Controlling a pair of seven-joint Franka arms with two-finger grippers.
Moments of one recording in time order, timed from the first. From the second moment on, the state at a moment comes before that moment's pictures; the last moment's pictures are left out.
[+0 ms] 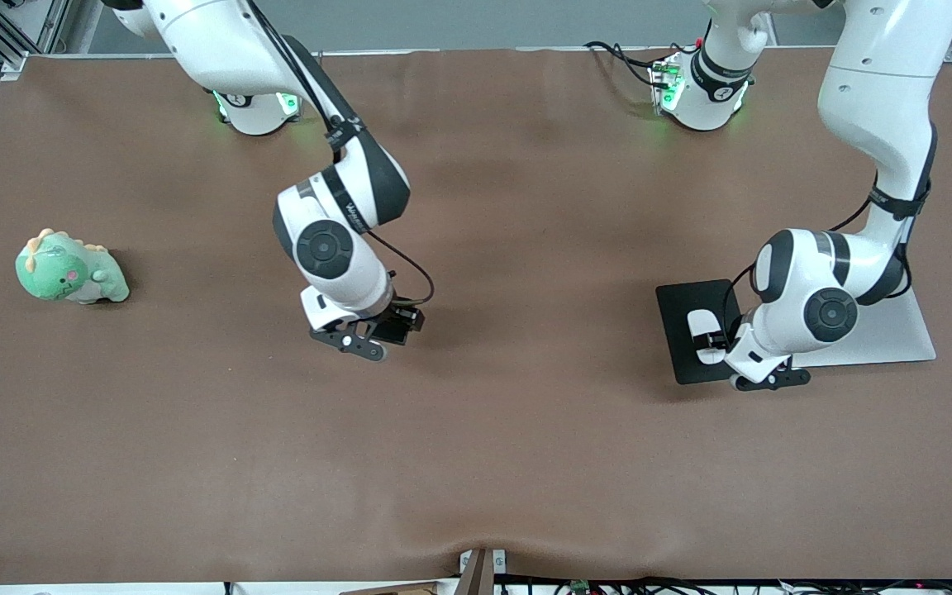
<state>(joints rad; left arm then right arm) -0.07 0.53 -0.05 -1.84 0.05 2.24 -0.24 0.58 0.52 -0.06 -1.64 0.13 2.13 0.80</state>
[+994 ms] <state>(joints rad) -0.02 0.37 -0.05 -1.48 0.05 1.88 -0.24 0.33 0.30 -0.06 -1.99 0.14 2.13 0.47</state>
